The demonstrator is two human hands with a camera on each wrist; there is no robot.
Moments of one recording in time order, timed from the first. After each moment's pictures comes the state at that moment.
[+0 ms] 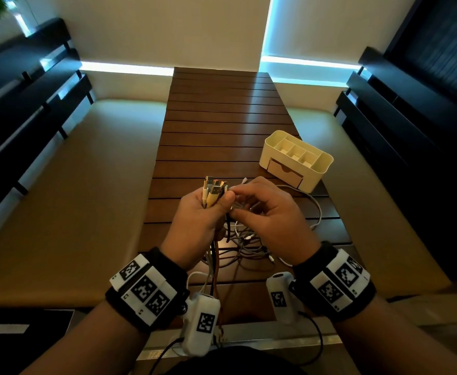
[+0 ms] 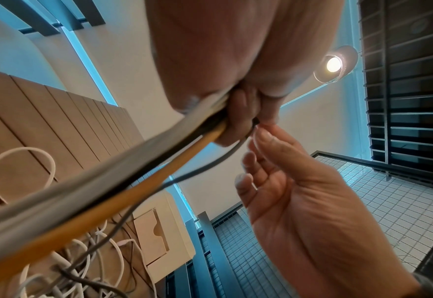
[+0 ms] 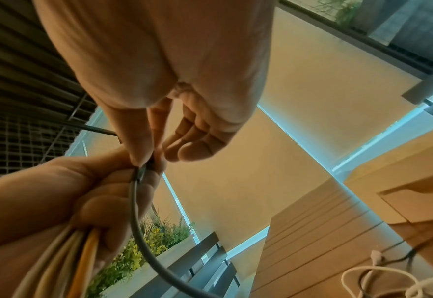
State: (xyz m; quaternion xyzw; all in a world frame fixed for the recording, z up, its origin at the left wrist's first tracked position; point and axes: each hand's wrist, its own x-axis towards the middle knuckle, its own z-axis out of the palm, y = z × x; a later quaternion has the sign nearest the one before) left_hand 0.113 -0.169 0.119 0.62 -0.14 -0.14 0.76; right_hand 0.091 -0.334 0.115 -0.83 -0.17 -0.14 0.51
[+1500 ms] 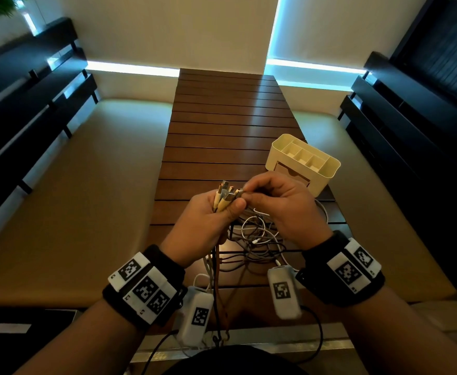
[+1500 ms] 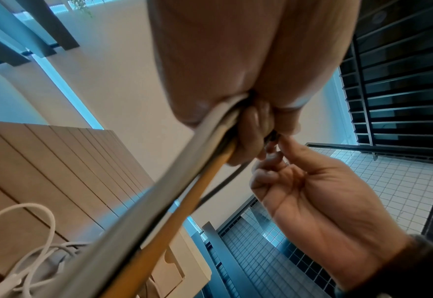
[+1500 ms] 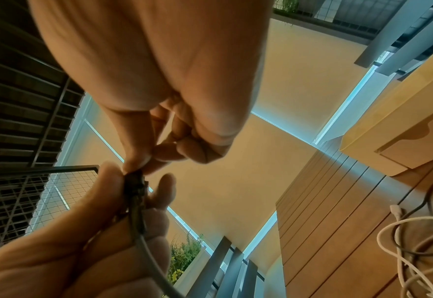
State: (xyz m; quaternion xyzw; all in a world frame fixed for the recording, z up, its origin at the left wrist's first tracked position) left_hand 0.124 -0.151 0.125 0.68 -0.21 -0.16 0.68; right_hand 0.107 -0.327 0.136 -0.73 -0.12 -0.07 0.67
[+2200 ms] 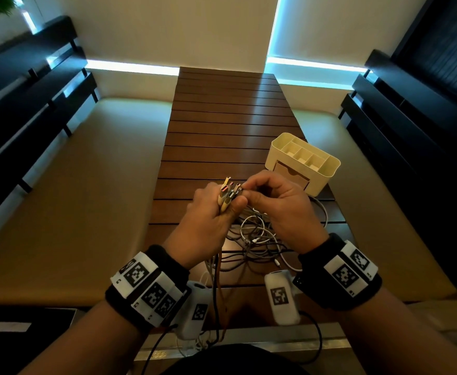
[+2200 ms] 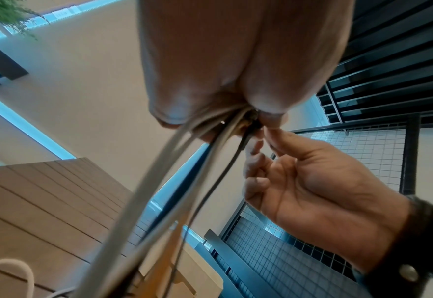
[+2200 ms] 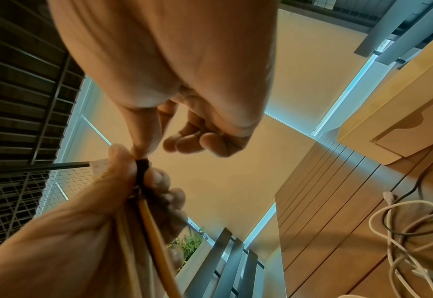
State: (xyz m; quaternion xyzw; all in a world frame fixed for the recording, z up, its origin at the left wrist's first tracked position) left_hand 0.133 -0.158 0.113 0.82 -0.27 -0.01 0.50; right_hand 0.108 -0.327 0.128 -0.74 -0.09 -0.09 0.66
